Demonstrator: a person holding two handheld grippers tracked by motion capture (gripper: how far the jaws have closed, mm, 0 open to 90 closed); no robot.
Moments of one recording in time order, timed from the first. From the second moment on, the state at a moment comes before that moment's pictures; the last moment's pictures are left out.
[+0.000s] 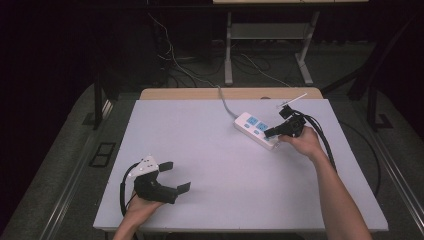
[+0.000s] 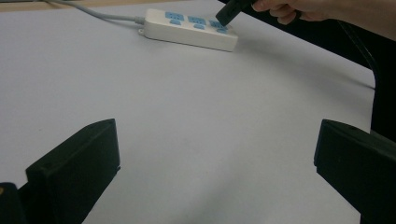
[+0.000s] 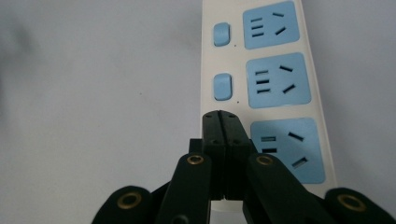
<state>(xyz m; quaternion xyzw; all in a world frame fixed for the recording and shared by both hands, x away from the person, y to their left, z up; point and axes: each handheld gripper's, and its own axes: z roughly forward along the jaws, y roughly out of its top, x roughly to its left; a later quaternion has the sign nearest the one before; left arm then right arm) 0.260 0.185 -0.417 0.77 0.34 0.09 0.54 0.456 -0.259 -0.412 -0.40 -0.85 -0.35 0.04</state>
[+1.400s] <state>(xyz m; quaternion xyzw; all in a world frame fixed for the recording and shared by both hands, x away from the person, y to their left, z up) 0.256 0.185 -0.416 0.77 0.33 0.09 0.54 0.439 -0.222 -0.424 -0.35 -0.89 -0.29 -0.01</state>
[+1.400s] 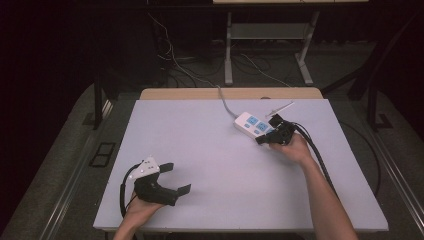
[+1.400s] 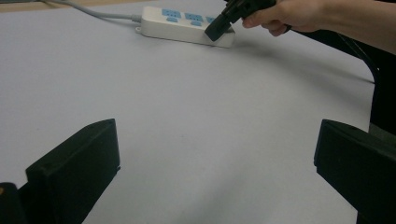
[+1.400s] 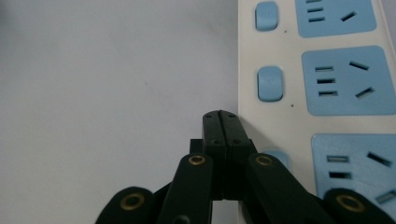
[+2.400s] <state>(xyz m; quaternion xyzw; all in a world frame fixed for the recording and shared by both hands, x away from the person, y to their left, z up) 0.258 0.181 -0.418 0.78 0.33 0.08 0.53 0.448 -0.258 -0.418 -0.39 -0.85 -0.35 0.00</state>
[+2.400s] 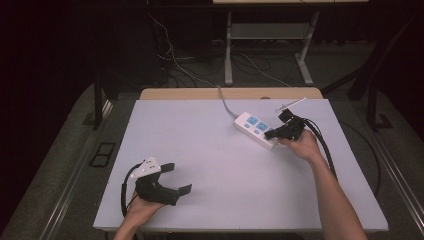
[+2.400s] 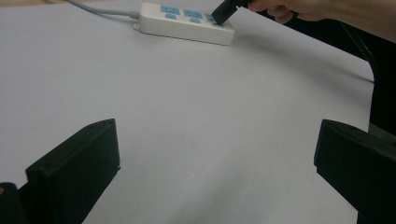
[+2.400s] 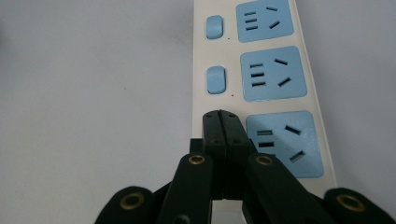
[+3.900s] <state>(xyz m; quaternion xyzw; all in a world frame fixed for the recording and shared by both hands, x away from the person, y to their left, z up) 0.260 0.183 -0.419 0.77 0.34 0.08 0.53 0.452 -0.254 -0.391 -0.37 -0.86 -0.36 -0.01</state>
